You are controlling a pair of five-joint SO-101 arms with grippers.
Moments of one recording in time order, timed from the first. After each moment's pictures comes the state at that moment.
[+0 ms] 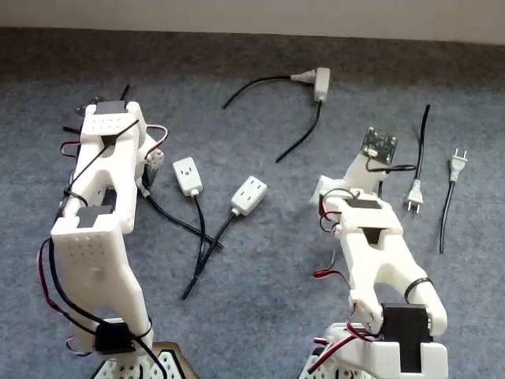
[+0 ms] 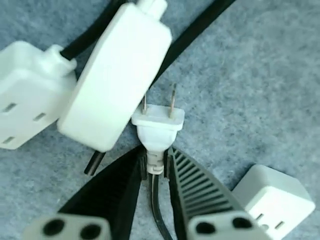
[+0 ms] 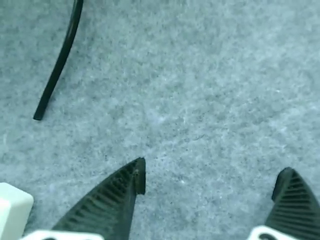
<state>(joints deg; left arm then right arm) -12.4 37.1 -16.9 81.4 44.6 -2.4 -11.3 52.2 21.4 -20.4</state>
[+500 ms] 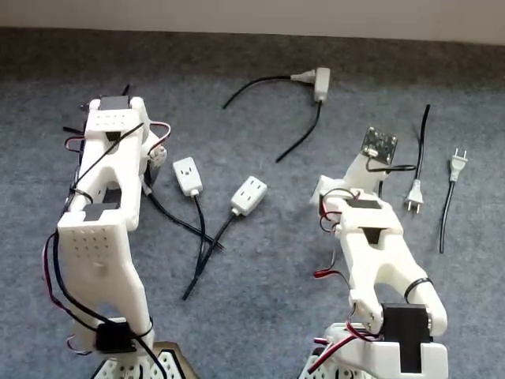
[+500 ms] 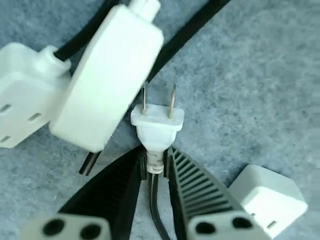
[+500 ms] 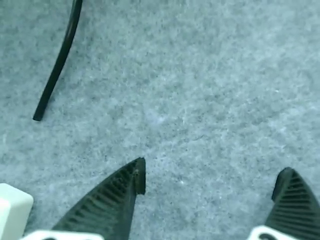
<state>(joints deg) -8.7 39.9 -24.1 85.5 44.5 -2.4 -11.3 52.2 21.4 -20.4</state>
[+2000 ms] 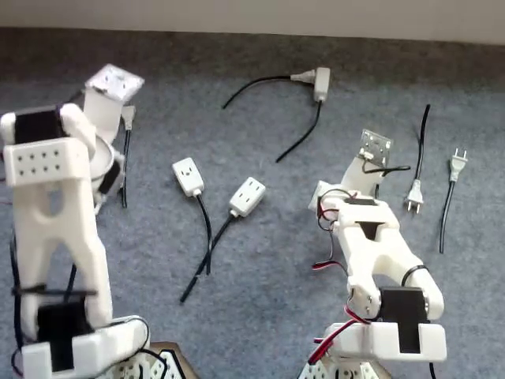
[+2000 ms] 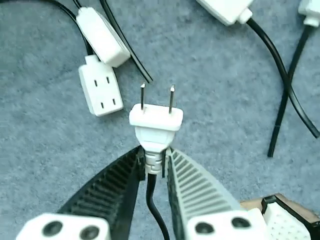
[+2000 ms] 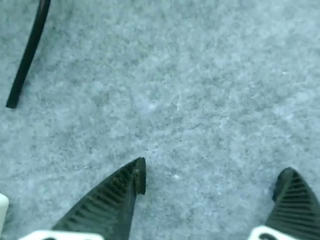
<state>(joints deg) -17.4 -15.6 4.0 101.0 -29.1 -2.4 -5.5 50.9 21.4 -20.4</state>
